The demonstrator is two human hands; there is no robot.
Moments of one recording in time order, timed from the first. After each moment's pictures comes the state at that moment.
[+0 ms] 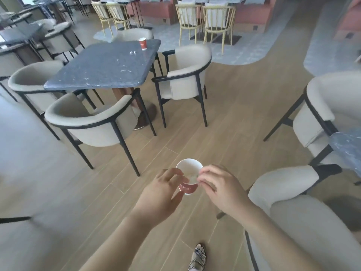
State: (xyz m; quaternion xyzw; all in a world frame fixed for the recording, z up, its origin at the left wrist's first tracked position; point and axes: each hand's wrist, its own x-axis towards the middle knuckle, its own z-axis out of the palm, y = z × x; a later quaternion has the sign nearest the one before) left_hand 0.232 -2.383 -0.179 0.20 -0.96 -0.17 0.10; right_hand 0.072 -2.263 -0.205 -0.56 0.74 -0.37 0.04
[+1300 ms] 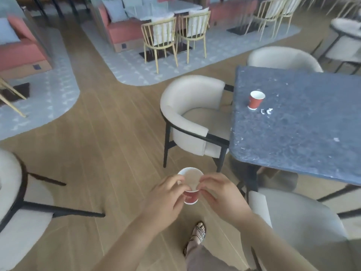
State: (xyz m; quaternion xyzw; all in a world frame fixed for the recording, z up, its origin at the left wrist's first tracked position) left_hand -0.359 -2.551 -0.201 -0.36 -0.90 -0.23 0.00; right_hand -0.310 -2.359 -0.205 -0.08 0.93 -0.33 -0.16
